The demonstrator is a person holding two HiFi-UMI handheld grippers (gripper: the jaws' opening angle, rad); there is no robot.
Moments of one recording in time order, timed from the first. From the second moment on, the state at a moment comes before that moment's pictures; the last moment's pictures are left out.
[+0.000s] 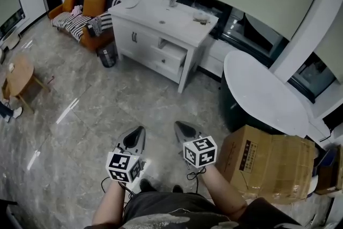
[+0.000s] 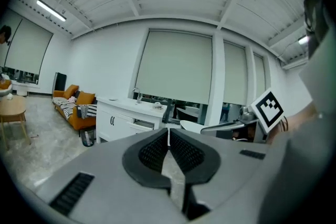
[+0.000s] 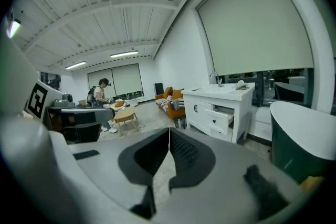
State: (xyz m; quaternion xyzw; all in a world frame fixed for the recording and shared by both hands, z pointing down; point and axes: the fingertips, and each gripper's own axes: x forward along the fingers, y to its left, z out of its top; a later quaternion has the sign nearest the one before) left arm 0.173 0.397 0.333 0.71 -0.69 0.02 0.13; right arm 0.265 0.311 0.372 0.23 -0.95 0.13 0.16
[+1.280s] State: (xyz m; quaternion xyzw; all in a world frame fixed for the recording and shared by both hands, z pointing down) left arm -0.009 0.291 0.389 0.69 -0.70 0.06 0.18; right arm 0.127 0.152 0.443 0.27 -0.93 0.18 0.19
